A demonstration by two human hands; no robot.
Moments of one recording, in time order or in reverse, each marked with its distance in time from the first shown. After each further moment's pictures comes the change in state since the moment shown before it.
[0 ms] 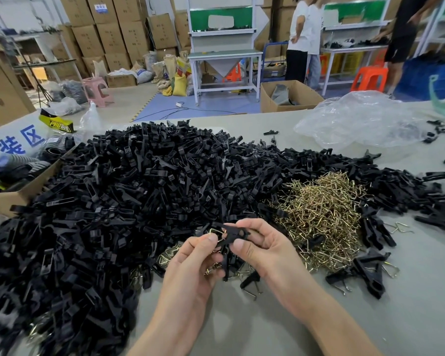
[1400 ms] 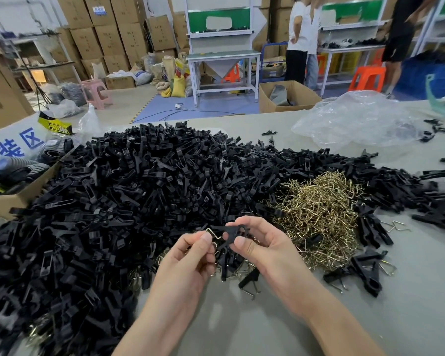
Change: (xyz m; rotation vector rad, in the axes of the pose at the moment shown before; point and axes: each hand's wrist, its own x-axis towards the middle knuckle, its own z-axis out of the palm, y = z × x) left_hand 0.004 0.007 -0.004 0.041 -0.015 0.031; right_hand 0.000 0.001 -0.008 -0.170 0.054 -0.008
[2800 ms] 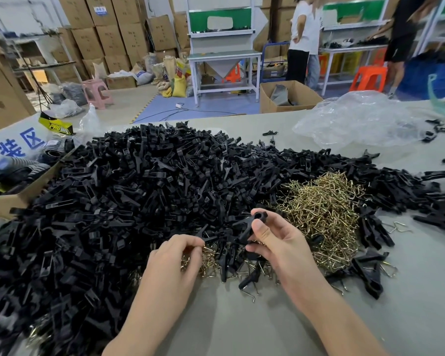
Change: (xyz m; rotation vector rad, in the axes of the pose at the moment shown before) left_hand 0.009 -0.001 -0.039 1.260 0.059 0.532; right_hand 0.003 -0.008 -0.006 0.096 0.206 -0.005
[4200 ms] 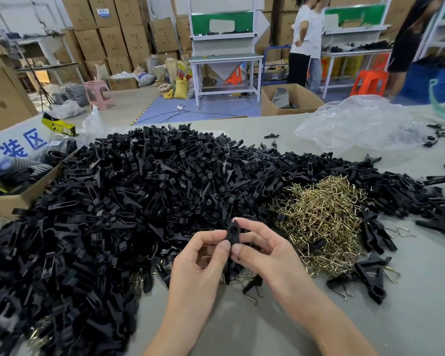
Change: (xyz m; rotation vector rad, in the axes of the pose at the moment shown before) left_hand -0.004 0.040 0.022 -0.715 0.057 -0.161; right_hand -0.008 0.008 0.008 -0.166 -0.175 0.024
